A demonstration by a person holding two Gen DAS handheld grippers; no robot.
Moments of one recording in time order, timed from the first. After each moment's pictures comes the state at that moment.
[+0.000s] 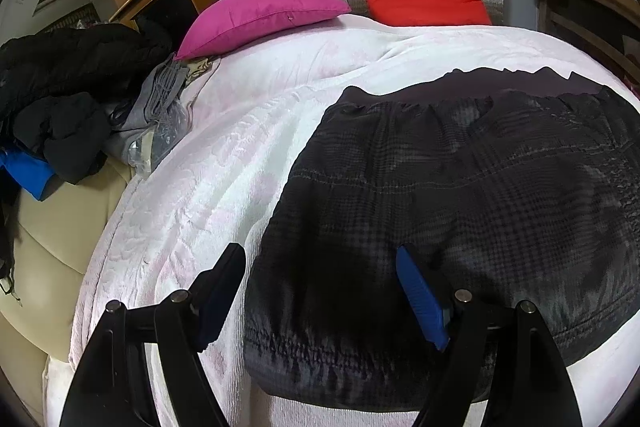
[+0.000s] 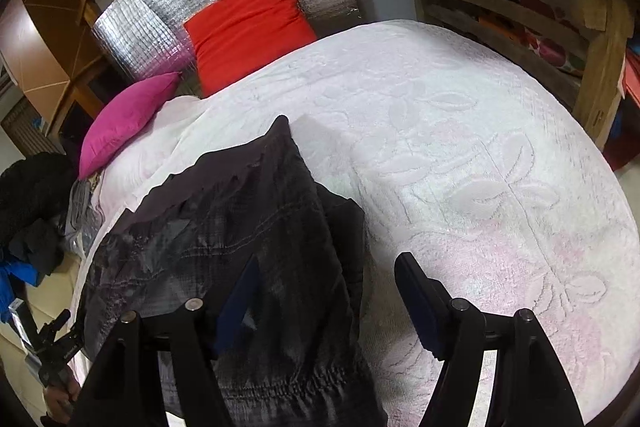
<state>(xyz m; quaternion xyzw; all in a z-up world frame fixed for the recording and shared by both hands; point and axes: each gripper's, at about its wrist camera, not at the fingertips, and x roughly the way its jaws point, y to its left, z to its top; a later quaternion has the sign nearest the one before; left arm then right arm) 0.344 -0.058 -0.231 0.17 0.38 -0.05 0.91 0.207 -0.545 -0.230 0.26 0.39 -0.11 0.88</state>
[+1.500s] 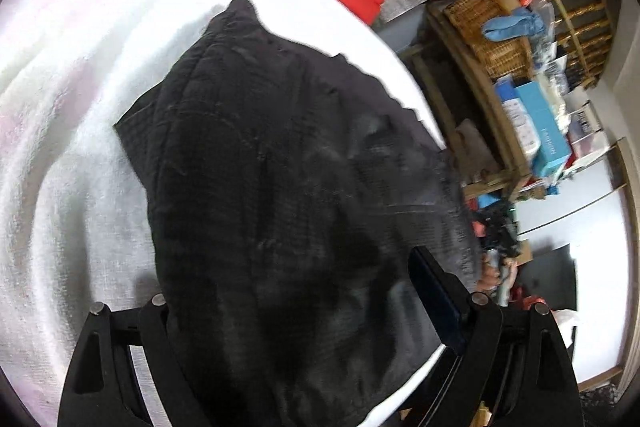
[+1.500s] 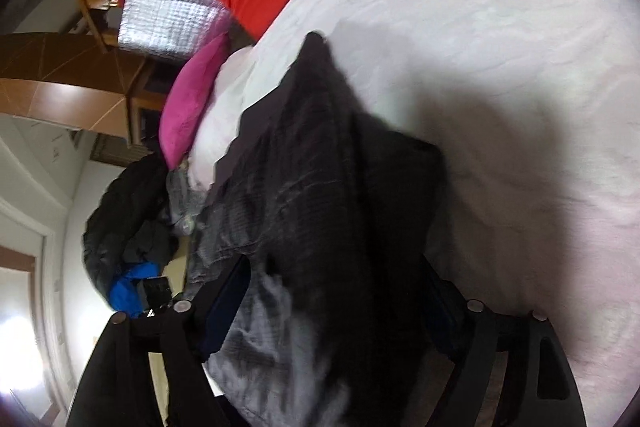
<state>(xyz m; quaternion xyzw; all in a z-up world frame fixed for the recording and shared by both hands) 0.435 -0.017 -0.274 -0.20 0.54 -0.41 0.71 0.272 -0.575 -0.315 0.47 0.44 0.13 0.75</state>
